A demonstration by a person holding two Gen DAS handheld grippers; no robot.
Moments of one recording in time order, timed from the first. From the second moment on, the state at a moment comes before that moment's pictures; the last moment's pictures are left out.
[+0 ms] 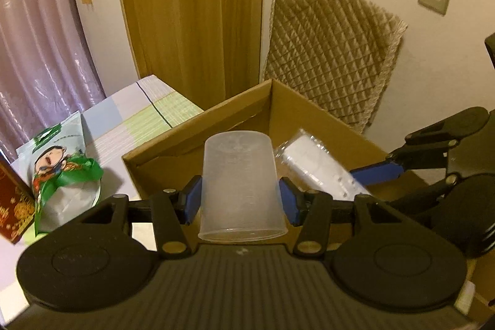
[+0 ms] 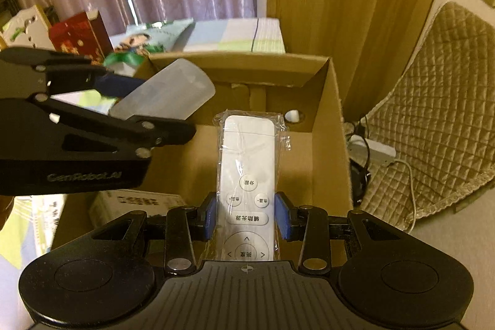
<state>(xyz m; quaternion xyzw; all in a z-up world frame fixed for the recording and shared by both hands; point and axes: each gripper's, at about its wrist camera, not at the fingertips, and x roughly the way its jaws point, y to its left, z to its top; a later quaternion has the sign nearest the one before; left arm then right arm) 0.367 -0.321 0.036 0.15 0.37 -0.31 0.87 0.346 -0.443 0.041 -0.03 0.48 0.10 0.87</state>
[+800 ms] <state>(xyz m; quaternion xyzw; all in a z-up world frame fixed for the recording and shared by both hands) 0.402 -0.321 0.016 0.13 0.40 -0.29 0.86 0.370 -0.431 0.005 -0.04 0.51 0.10 0.85</state>
